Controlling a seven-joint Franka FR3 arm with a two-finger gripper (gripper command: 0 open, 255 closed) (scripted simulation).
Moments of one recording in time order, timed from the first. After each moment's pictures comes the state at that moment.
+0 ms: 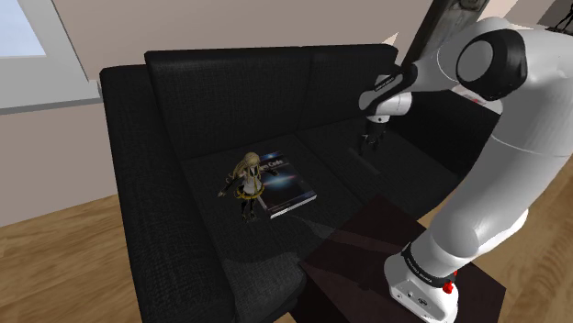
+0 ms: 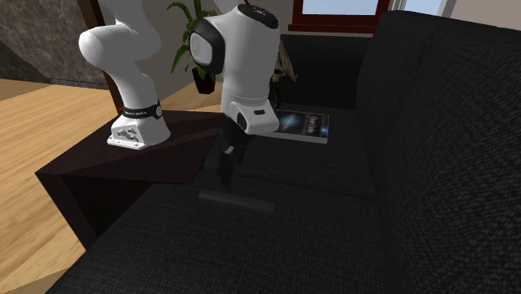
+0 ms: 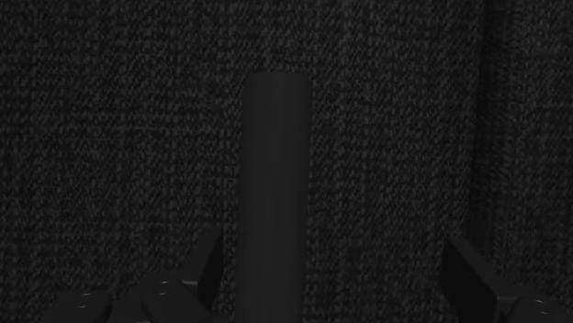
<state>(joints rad) -0.27 0.24 -0.37 -2.23 0.01 2.26 -0.48</state>
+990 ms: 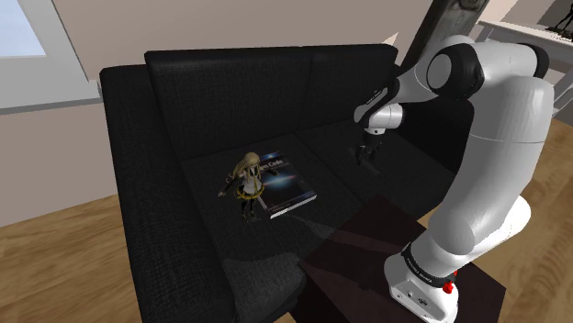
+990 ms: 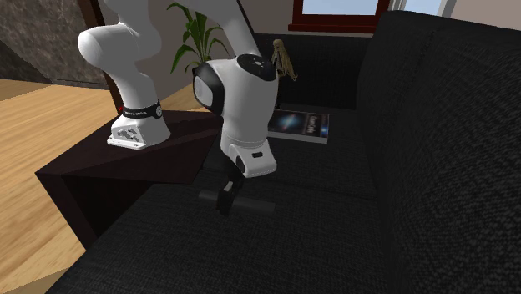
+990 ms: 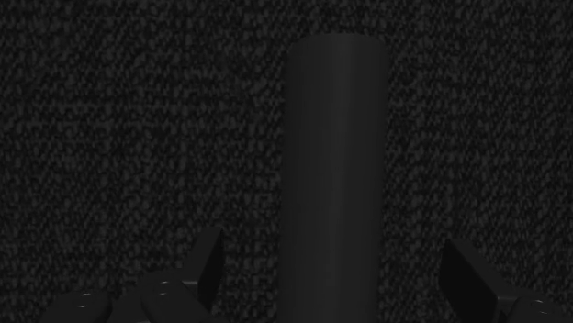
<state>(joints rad) -0.33 0.44 -0.34 -2.17 0.09 2.38 -0.56</state>
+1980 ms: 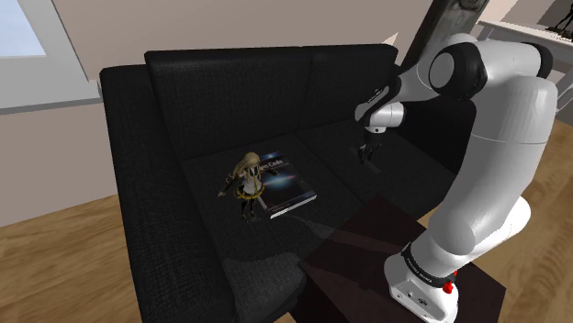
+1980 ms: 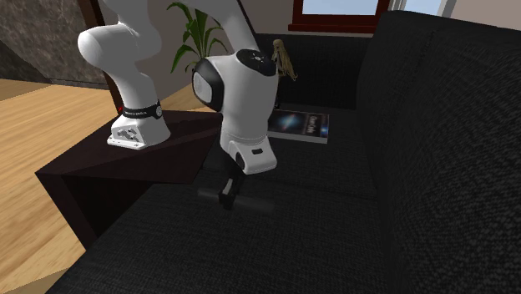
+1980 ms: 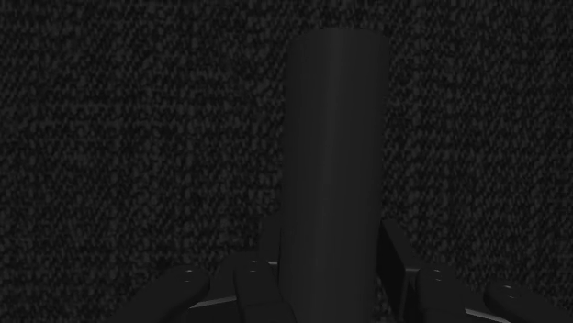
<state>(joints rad) -0.32 0.42 -0.35 -2.17 0.09 2.37 -0.56</state>
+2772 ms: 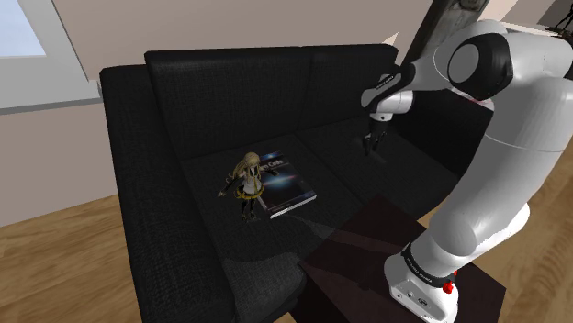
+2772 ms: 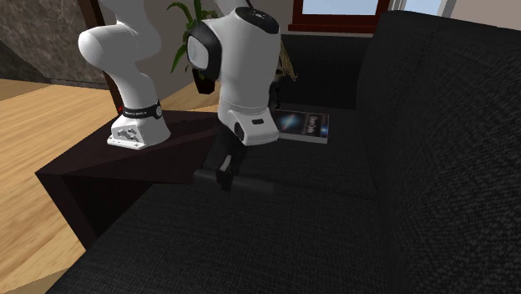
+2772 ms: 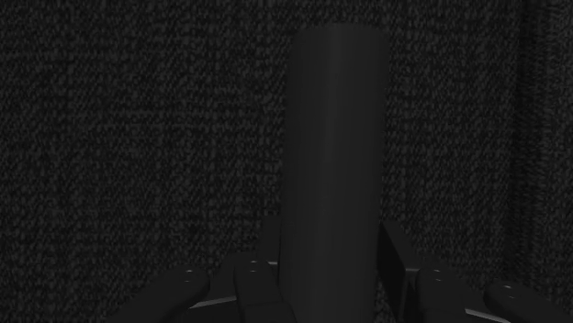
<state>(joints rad) -0.30 0.30 -0.38 -2.16 0.03 2.24 -0.53</state>
